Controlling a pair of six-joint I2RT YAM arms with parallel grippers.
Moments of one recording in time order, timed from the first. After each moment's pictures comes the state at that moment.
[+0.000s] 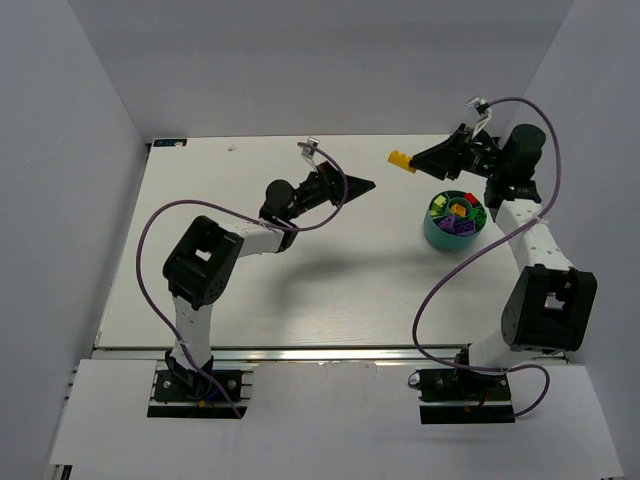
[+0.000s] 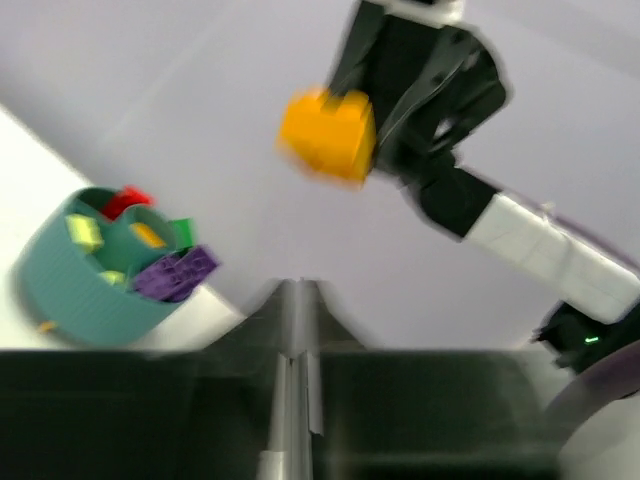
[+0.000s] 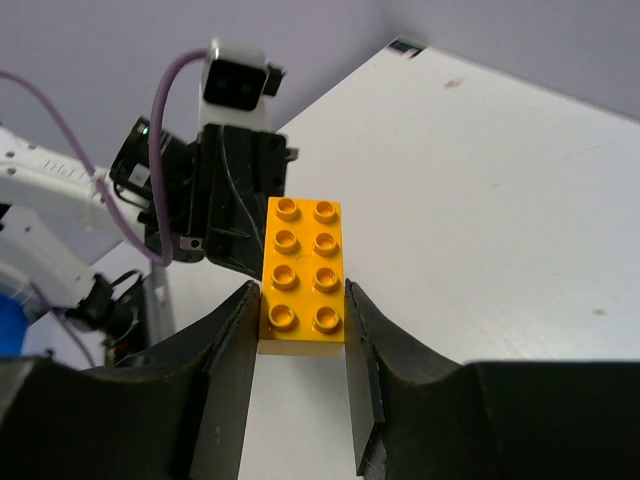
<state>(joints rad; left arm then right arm) -0.59 2.00 1.18 1.29 0.60 -1.15 -0.04 1.52 1.20 0.38 -1.26 0.52</state>
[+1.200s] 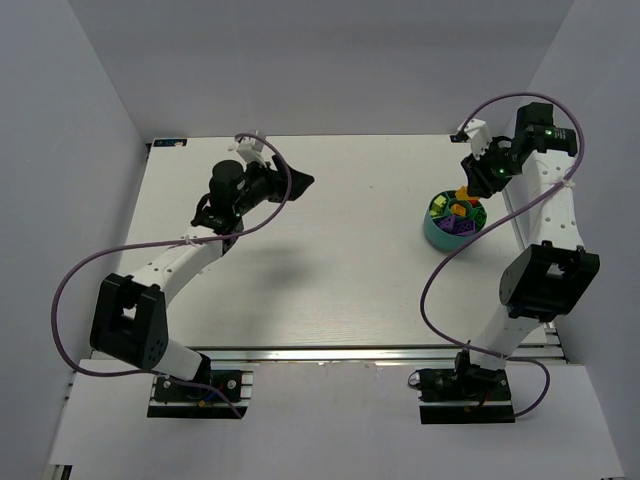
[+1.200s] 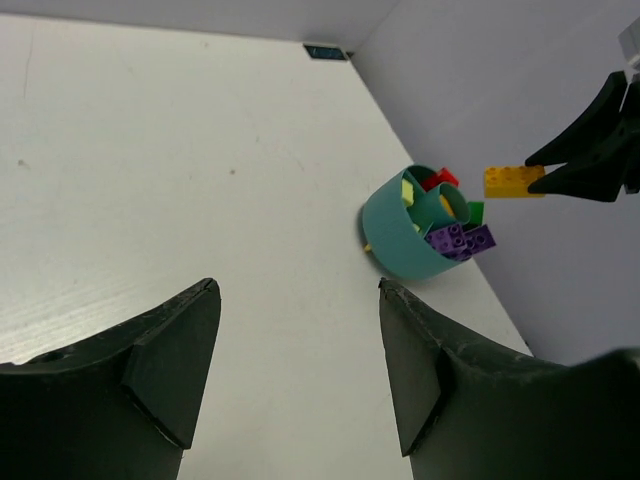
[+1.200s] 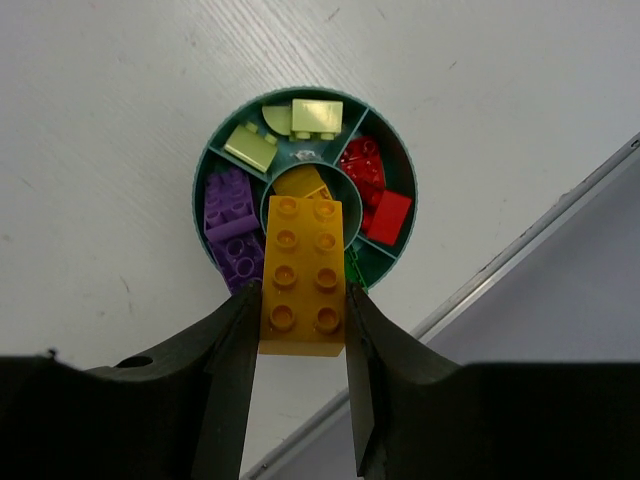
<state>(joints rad) -0.37 1.46 1.01 0.37 0.36 -0.55 -0.15 1.74 1.86 -1.21 -0.47 -0.96</state>
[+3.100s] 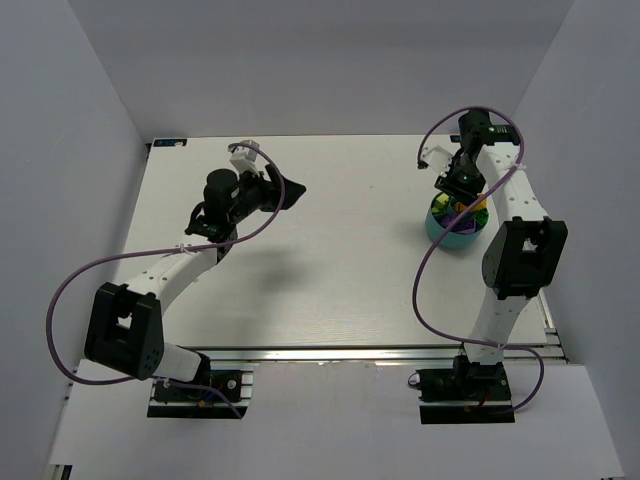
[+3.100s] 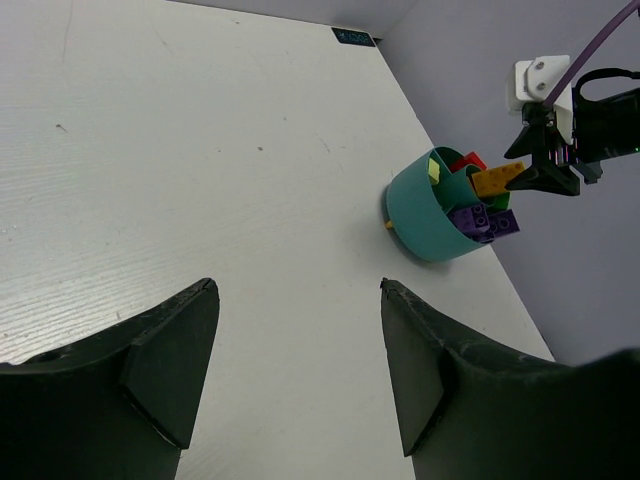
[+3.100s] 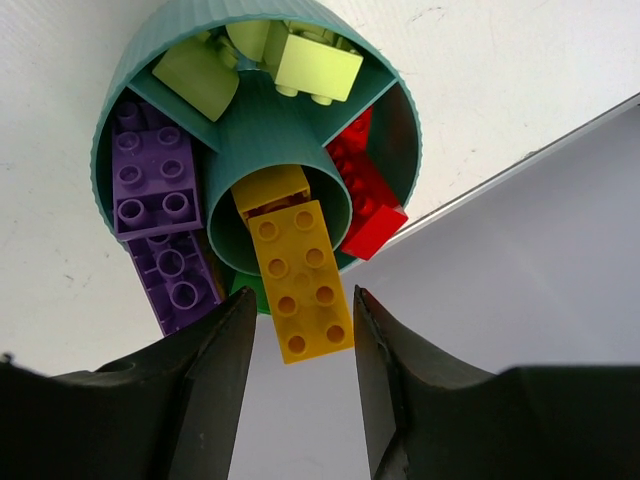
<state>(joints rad) -0.34 1.41 0.92 0.34 0.35 -0.53 0.05 1.92 1.89 -1.22 0.04 -1.11</state>
